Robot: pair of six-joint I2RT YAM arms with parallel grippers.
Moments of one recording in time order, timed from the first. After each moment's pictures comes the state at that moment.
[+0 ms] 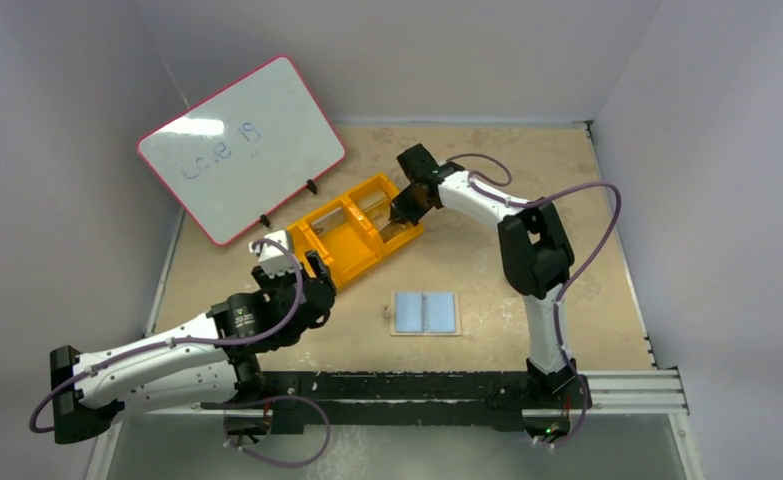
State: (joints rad) left arm -1.13 0.80 0.71 -0.75 -0.99 -1.09; right arm 0.57 2.10 1.64 -0.63 0.00 1.36
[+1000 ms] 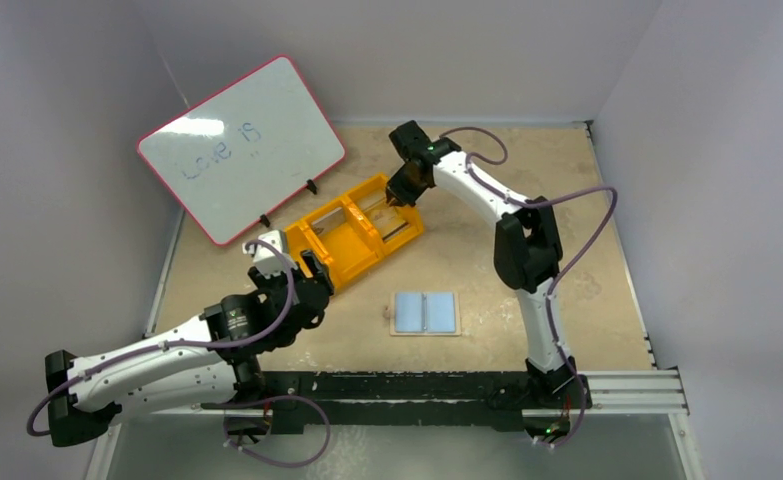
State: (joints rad) left arm -1.13 0.76 0.71 -0.75 -0.99 -1.10; right arm 0.58 2.20 1.97 -0.90 0.07 1.29
